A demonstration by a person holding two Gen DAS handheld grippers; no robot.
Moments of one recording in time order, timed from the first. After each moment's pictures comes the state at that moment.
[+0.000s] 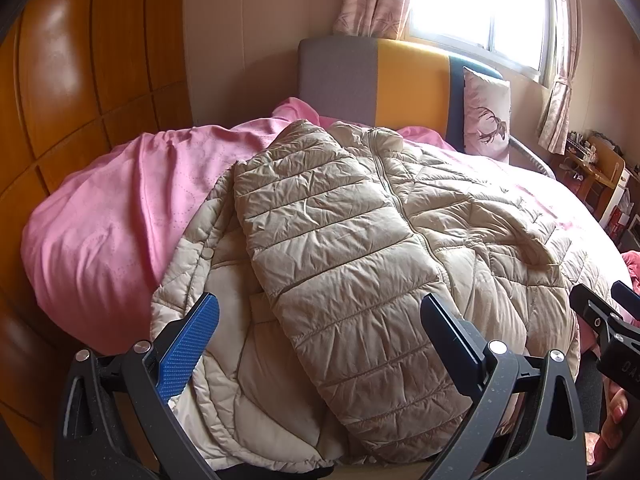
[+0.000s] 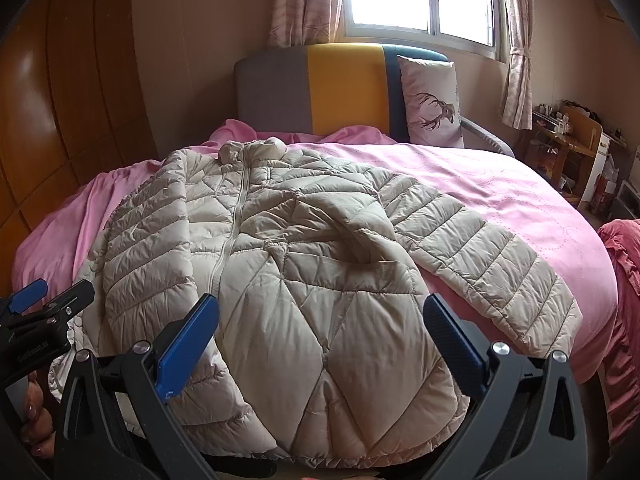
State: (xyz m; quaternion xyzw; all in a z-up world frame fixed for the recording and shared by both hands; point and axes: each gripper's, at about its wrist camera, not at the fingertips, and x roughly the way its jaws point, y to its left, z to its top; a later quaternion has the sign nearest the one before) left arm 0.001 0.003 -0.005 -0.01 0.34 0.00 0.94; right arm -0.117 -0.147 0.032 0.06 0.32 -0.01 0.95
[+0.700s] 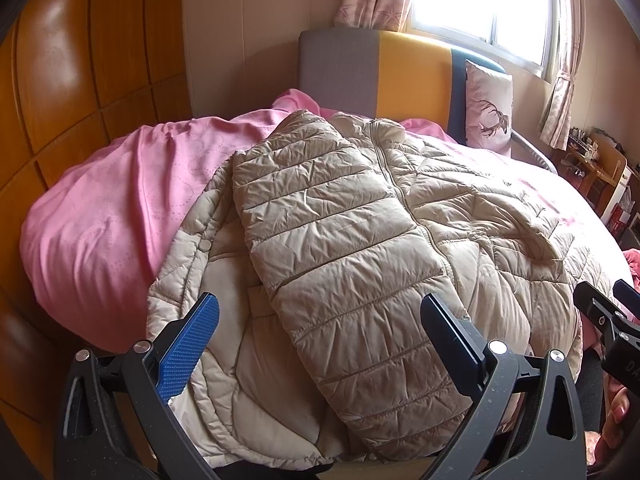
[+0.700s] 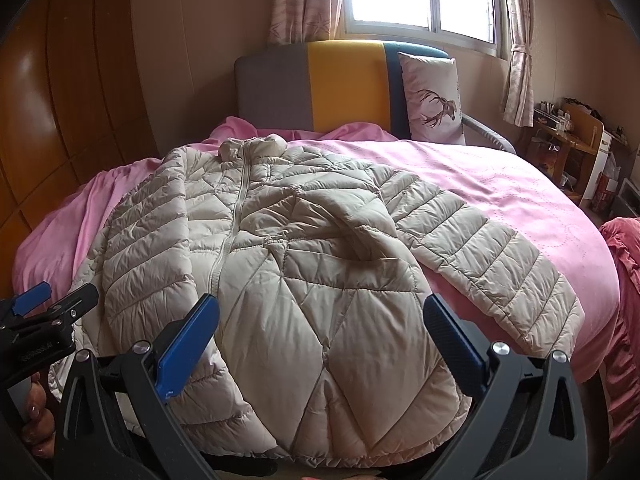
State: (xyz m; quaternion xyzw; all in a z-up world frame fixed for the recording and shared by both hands) left arm 0.001 0.000 -0.013 -0.01 0.35 0.01 0.94; right arm -0.114 -0.149 0.028 0.06 0.32 -0.01 0.94
